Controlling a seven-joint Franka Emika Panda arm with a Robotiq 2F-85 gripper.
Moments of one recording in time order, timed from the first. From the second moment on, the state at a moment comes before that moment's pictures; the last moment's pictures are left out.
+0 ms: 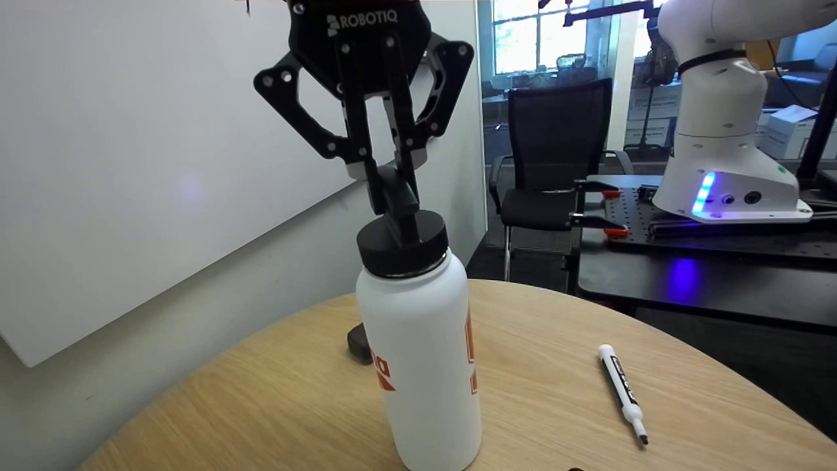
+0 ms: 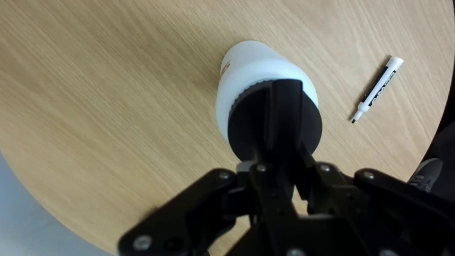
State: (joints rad) arm 0.63 0.44 0.48 -1.62 -0.15 2.03 -1.16
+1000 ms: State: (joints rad) arm 0.64 0.40 0.49 -1.62 -0.15 2.01 -1.15
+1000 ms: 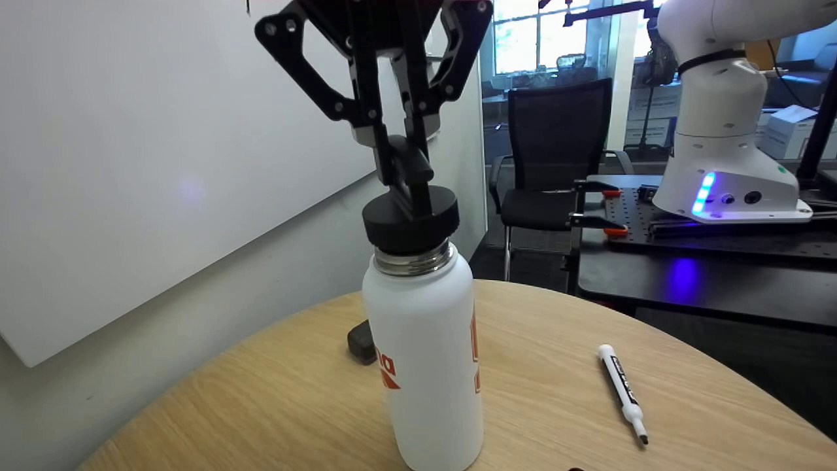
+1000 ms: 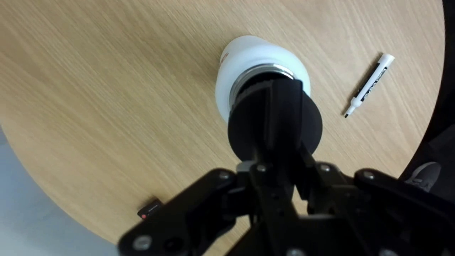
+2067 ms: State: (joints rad) arm 0.51 -0.02 0.47 -2.15 -0.07 2.25 -0.76
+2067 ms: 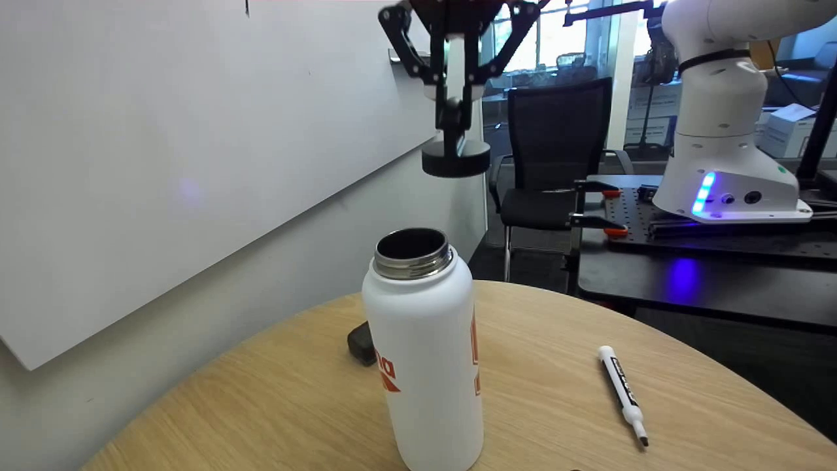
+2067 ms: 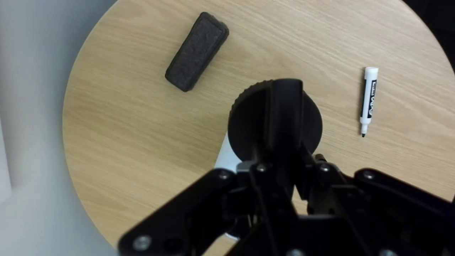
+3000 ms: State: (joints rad) arm 0.47 -0.05 0.45 -2.77 -0.24 2.95 -0.13
